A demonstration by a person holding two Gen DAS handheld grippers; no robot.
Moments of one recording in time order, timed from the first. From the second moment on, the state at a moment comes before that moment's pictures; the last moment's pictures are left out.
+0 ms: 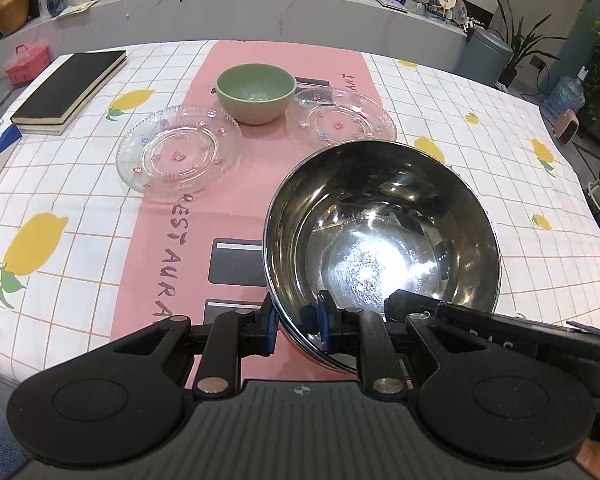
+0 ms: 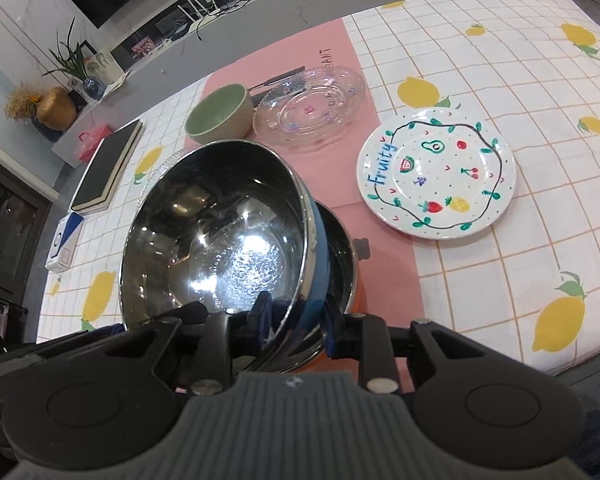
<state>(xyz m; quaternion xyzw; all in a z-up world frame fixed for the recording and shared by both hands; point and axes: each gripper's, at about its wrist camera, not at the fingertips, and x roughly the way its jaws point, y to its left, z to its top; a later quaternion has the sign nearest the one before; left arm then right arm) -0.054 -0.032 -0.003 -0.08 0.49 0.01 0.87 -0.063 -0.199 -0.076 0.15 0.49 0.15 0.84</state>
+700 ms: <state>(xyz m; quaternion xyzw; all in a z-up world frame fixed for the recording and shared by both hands) -0.049 -0.025 -0.012 -0.09 0.49 0.01 0.87 -0.069 -0.181 -0.068 0.04 0.45 0.13 0.88</state>
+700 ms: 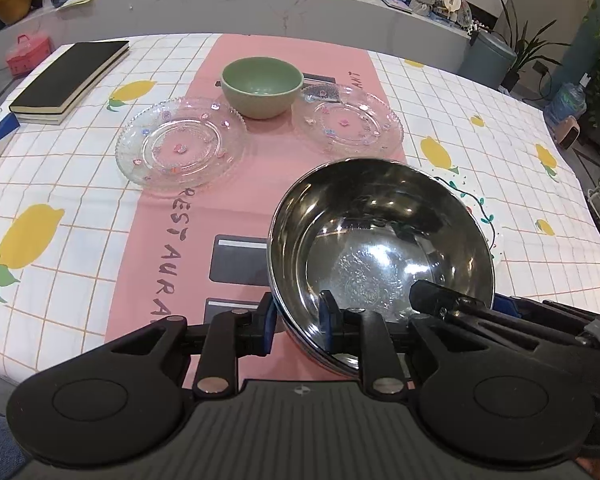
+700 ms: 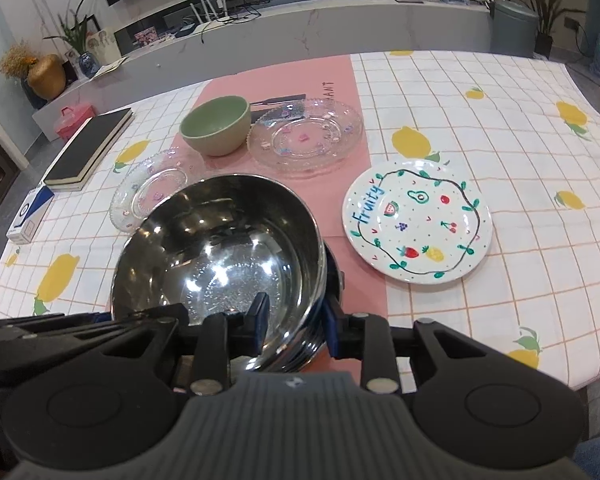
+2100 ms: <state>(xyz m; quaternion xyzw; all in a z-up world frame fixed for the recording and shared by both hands) -0.026 -0.028 -0.019 -0.08 0.47 0.01 0.88 -0.030 -0.183 -0.100 0.10 0.46 0.10 0.88</state>
